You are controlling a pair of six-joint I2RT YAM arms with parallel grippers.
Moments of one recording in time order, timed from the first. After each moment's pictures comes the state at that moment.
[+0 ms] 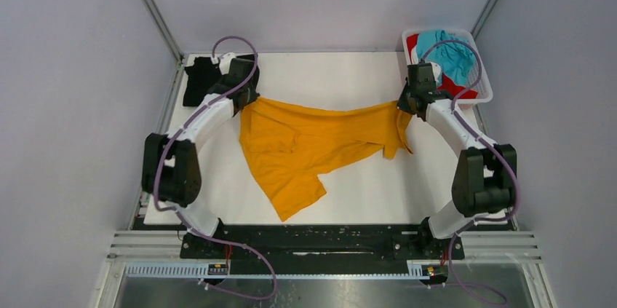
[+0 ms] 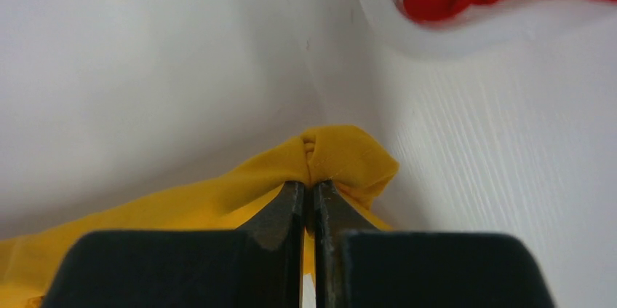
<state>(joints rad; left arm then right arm) -0.26 1.60 1.22 -0.40 -0.39 -0.66 0.14 1.53 1.12 -0.42 0.21 0.46</state>
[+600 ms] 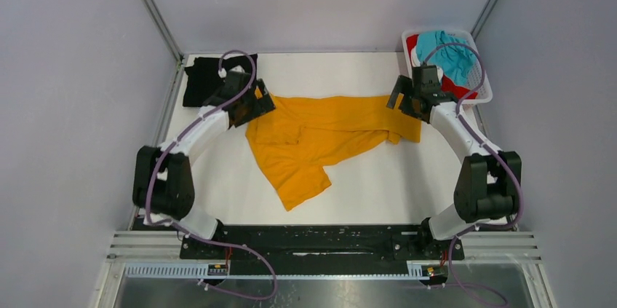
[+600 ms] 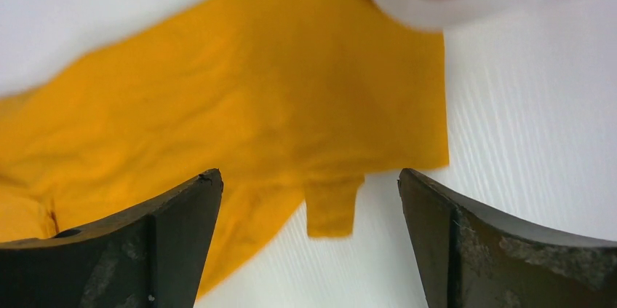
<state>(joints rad) -0.24 1.62 1.20 -0.39 -0.07 -0.63 0.12 1.58 1.20 -0.45 0.16 0.44</state>
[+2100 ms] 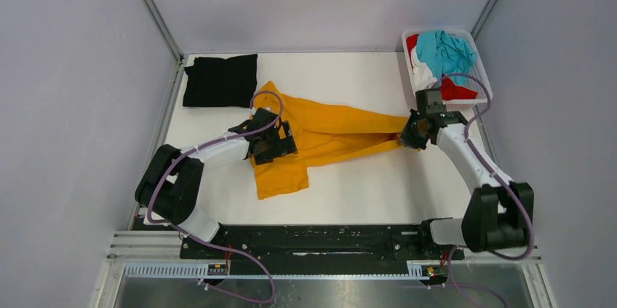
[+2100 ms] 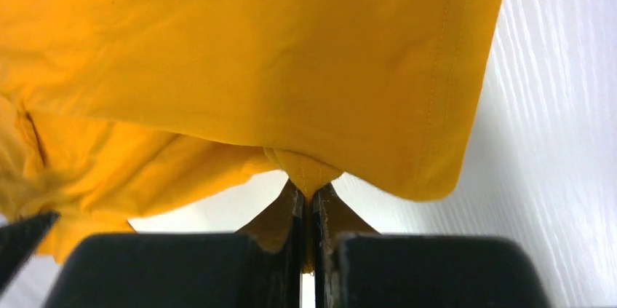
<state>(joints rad) -0.49 1.56 0.83 -0.28 0.03 -0.76 0.11 1.40 0.98 -0.67 0.02 0.59</state>
